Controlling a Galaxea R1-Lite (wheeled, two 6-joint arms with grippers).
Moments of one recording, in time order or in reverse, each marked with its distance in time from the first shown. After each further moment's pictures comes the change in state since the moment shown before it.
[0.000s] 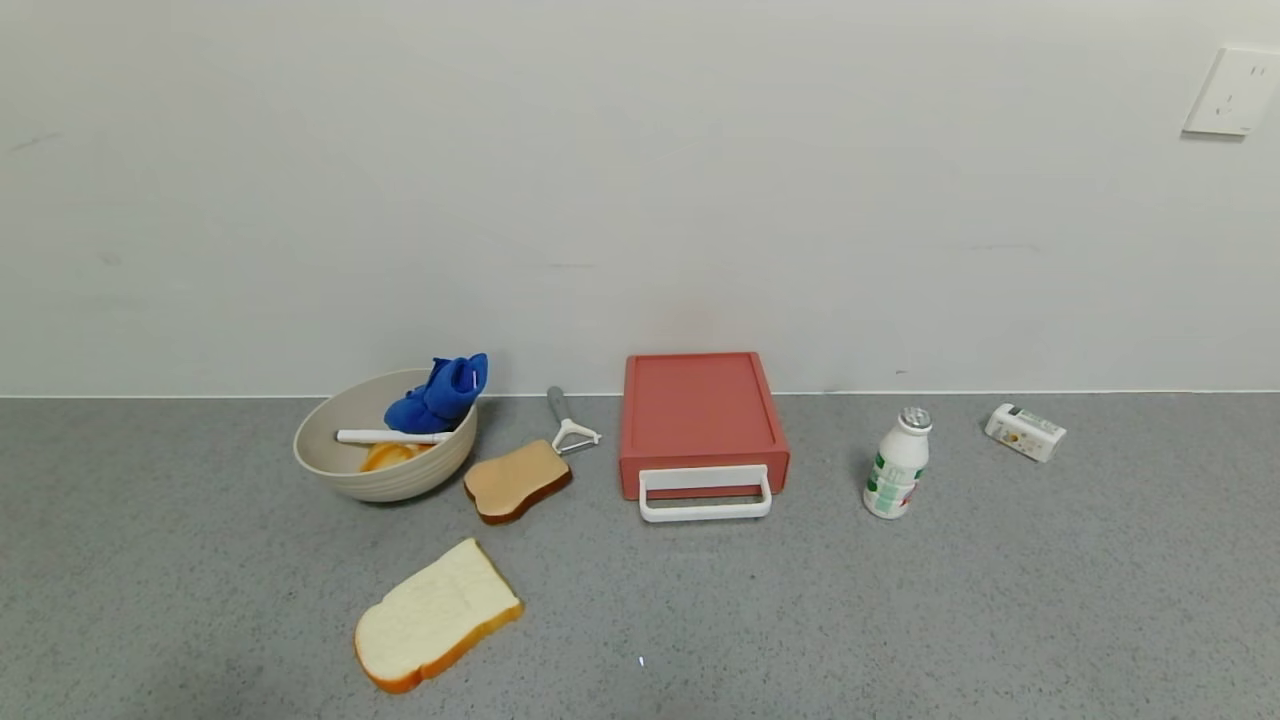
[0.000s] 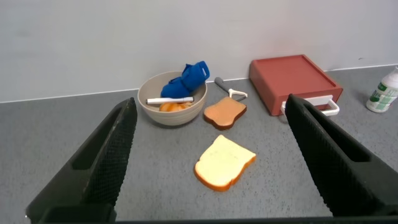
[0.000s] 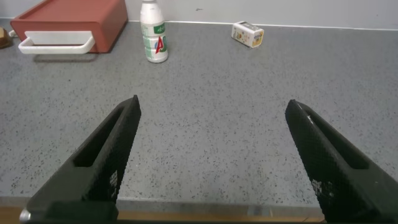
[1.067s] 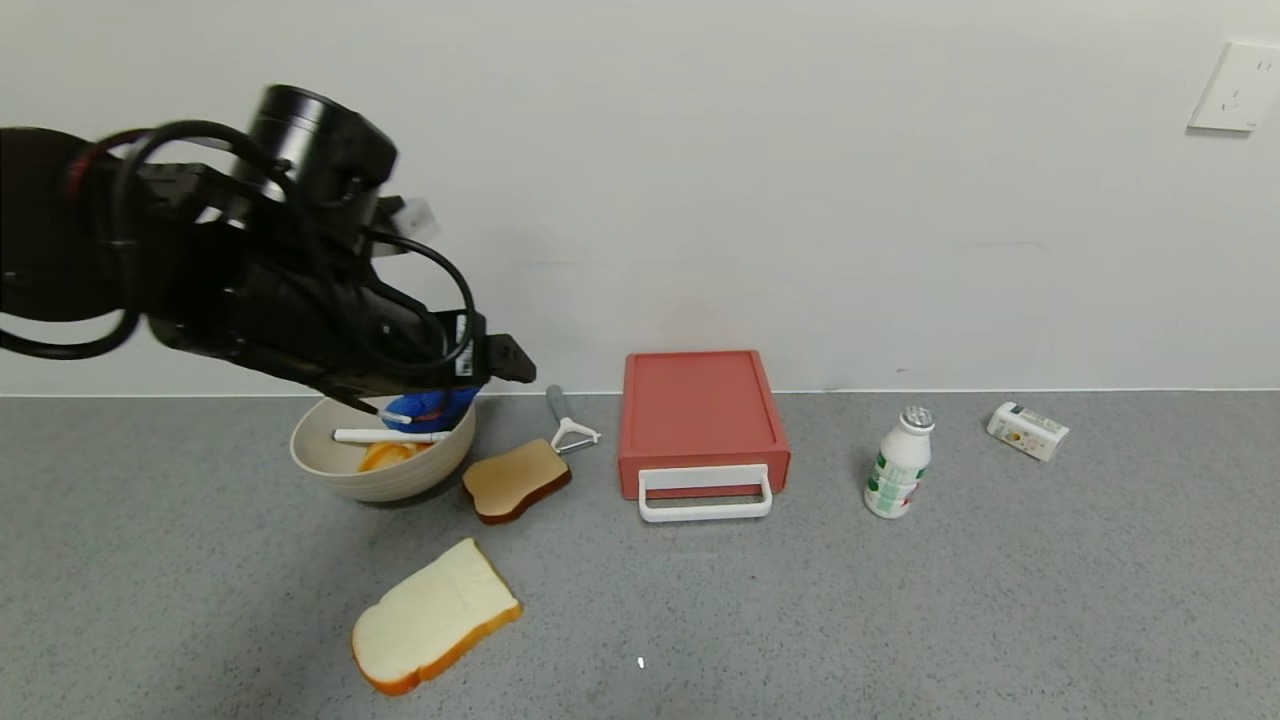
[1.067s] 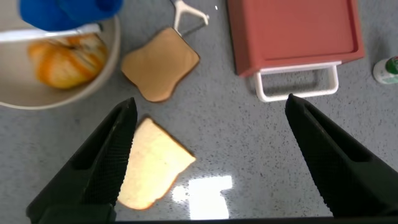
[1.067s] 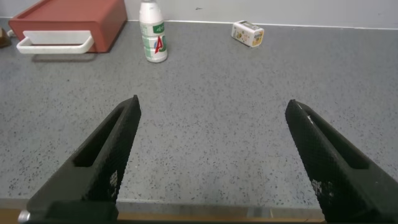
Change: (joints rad) left arm -0.061 0.094 -0.058 0.039 0.042 -0.064; right arm 0.000 0.000 0.000 0.000 0.000 0.000
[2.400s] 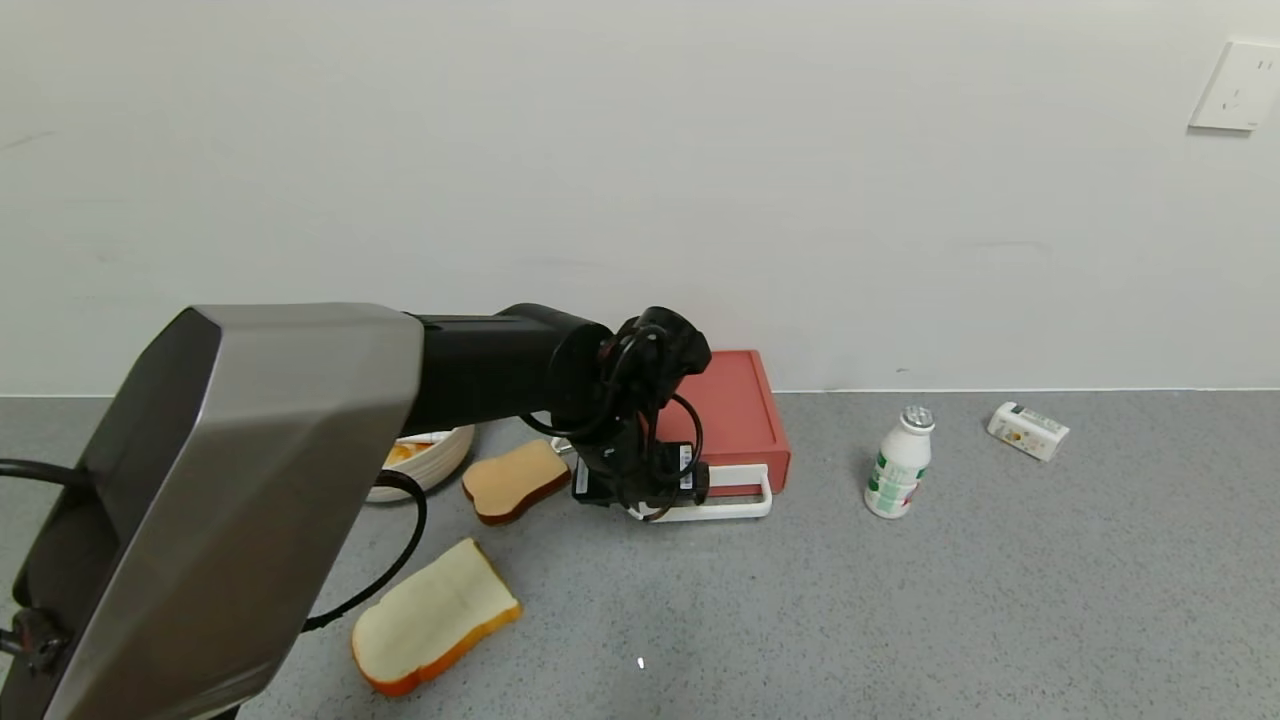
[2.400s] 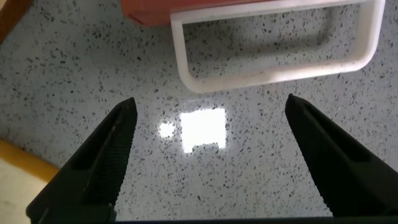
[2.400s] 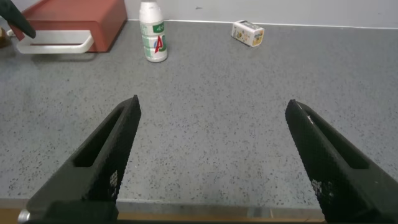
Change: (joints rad) left arm -0.241 0.563 -0.403 0.191 0.022 -0.232; right arm 0.000 0.000 0.000 0.001 0.000 0.000
